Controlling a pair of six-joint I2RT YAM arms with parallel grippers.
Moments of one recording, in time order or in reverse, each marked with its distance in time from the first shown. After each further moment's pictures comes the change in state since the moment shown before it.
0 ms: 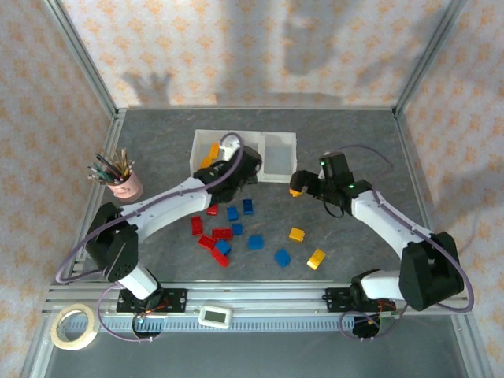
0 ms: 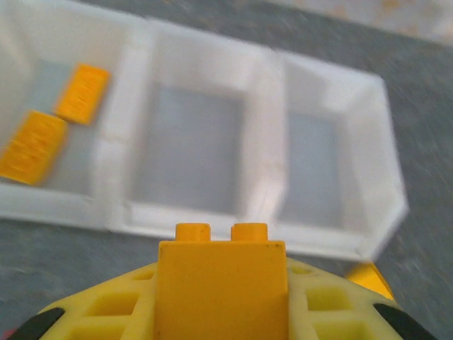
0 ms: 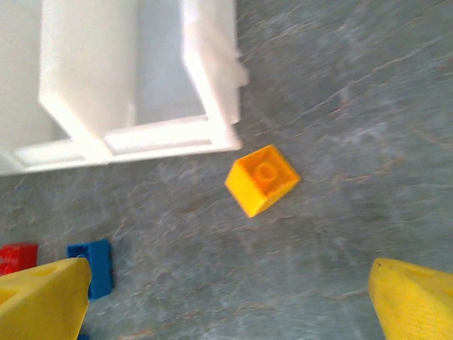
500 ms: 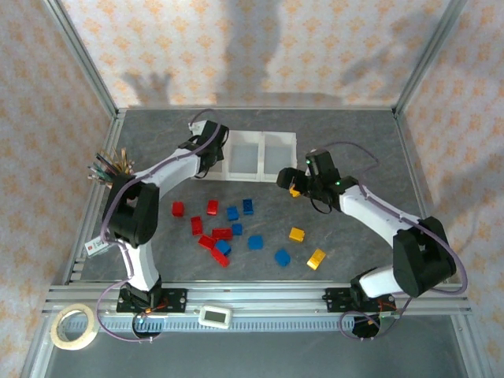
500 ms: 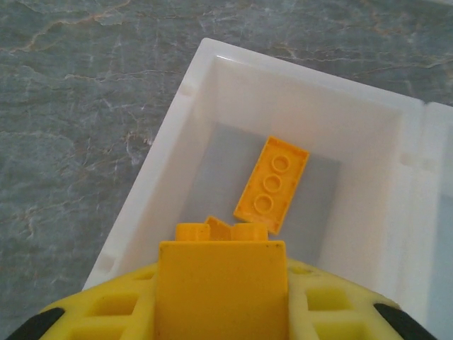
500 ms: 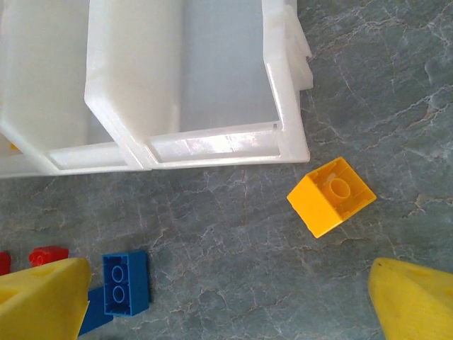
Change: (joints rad) left arm 0.341 0.311 0.155 0.020 0.010 0.173; right arm 0.073 0.096 0.053 0.072 0.023 0.060
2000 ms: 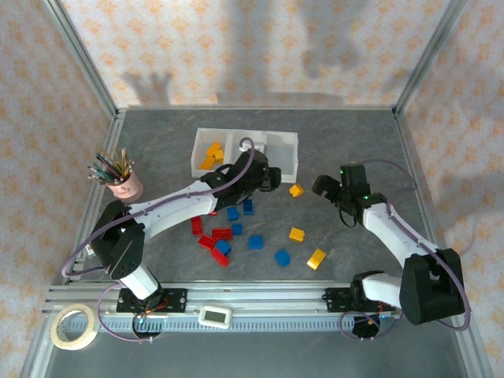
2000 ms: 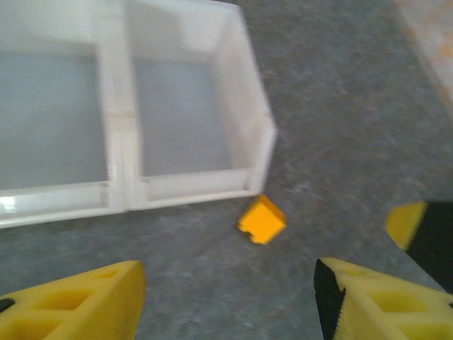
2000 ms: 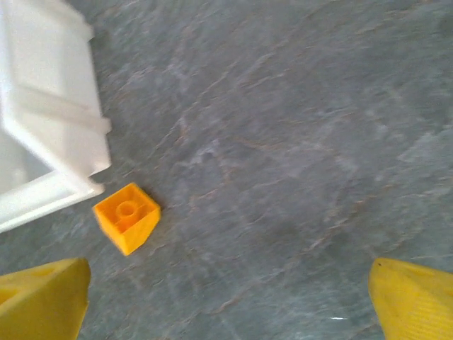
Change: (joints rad) left arm -0.442 -0.259 -0.168 0.157 0.267 -0.060; right arm -0.279 -0.207 -0.218 -0.039 0.070 0.004
